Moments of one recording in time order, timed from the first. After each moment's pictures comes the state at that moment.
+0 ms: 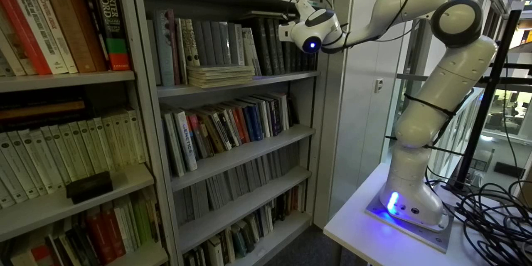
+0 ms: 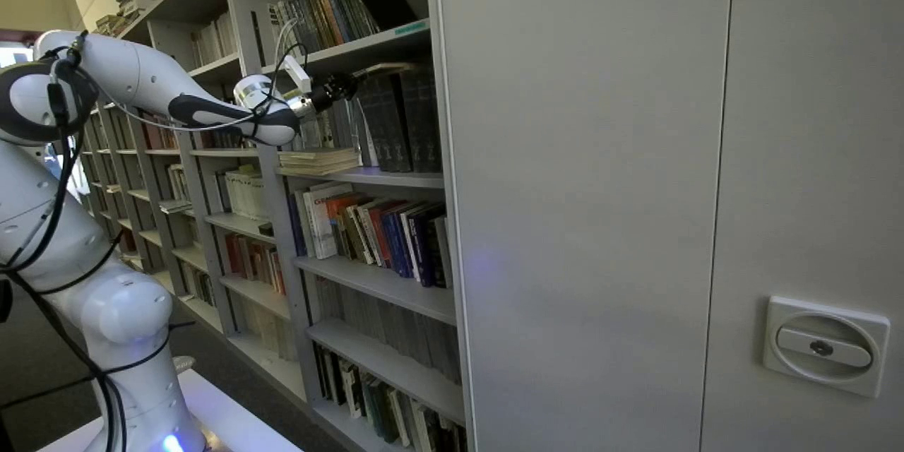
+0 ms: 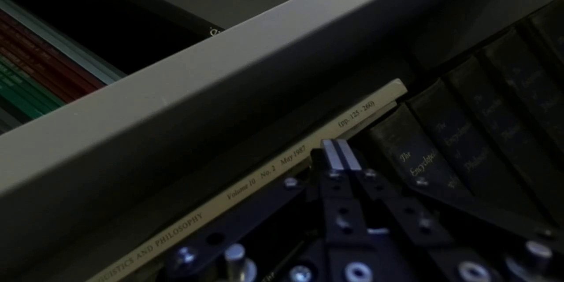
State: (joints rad) arm 0.06 -0.35 0.06 -2.11 -2.26 2.28 -0.30
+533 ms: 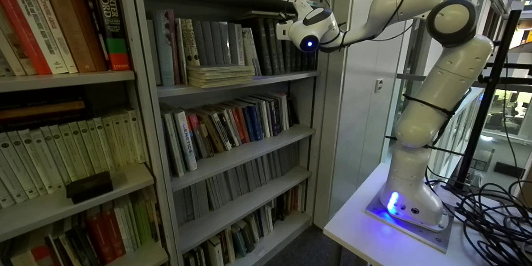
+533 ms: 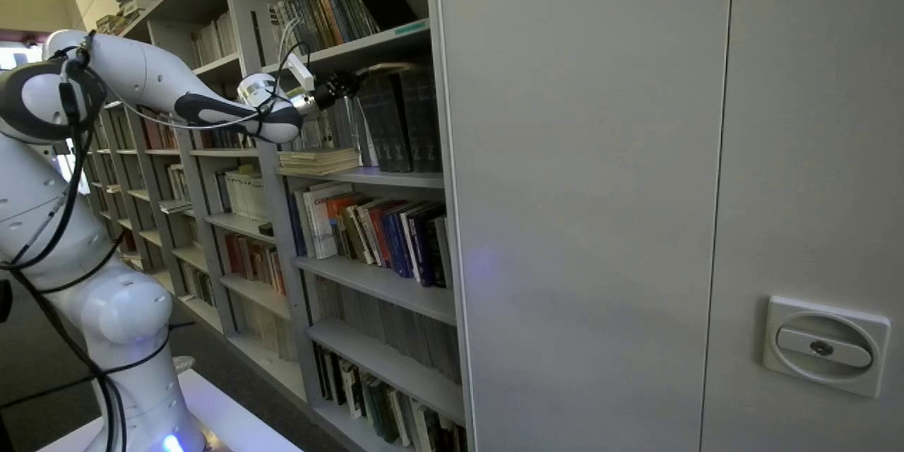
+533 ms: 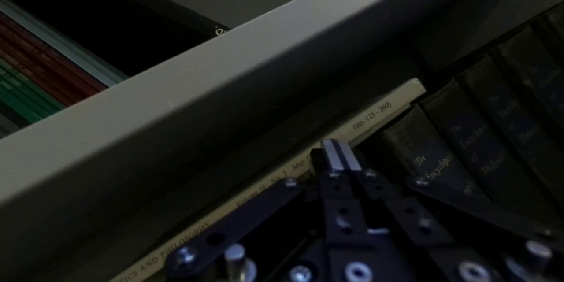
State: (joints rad) arm 0.06 -0.32 0.06 -2.06 -2.26 2.28 -0.30
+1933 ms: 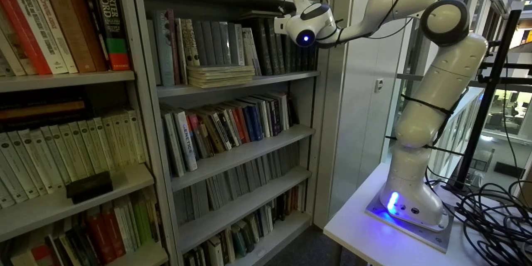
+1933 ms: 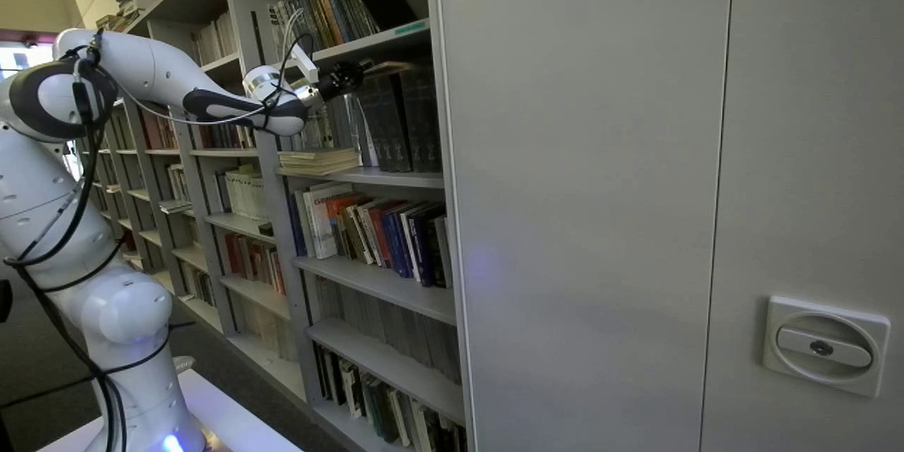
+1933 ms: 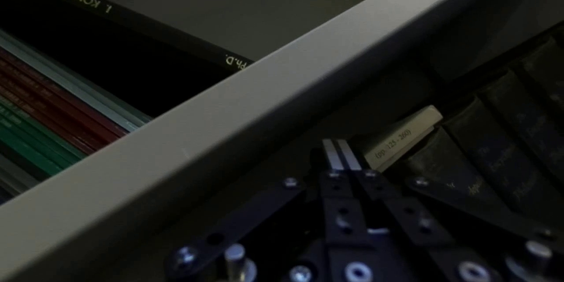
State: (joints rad) arm 0.06 -0.27 0.05 -1.98 -2.25 2.28 -0.30
